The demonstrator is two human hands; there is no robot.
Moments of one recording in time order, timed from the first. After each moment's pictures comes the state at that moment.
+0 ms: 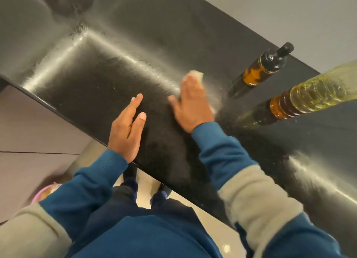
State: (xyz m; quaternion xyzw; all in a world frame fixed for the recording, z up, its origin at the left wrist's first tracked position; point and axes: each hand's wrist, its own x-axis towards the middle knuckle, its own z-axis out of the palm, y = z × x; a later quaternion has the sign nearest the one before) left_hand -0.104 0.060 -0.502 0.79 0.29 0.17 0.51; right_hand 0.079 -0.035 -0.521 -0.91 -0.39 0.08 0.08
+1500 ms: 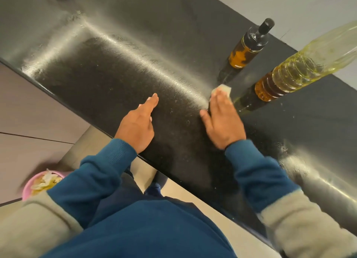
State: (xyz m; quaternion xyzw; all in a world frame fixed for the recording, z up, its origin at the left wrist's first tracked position) left_hand -0.094 -0.012 -0.515 0.89 0.27 0.02 0.36; right_hand 0.082 -0.201 -0.513 -0.91 -0.40 0.10 0.02
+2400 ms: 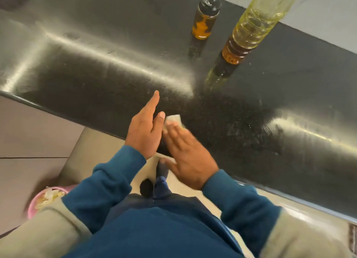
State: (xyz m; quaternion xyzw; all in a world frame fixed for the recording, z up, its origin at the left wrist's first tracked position) left_hand -0.111 -0.090 -0.495 0.84 0.19 0.07 0.50; right_hand -0.082 -0.256 -0.507 -0.86 -0.48 0.16 0.04
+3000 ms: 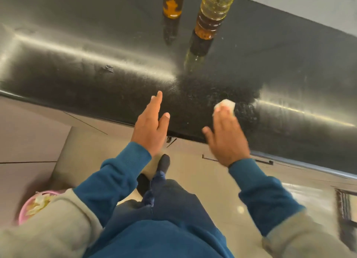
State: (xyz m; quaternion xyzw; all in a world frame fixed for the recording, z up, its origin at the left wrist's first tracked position) left_hand -0.143 -0.156 -0.508 0.86 0.14 0.02 0.50; right_hand -0.086 -0.383 -0.514 -0.97 -0.22 0.09 -0.01
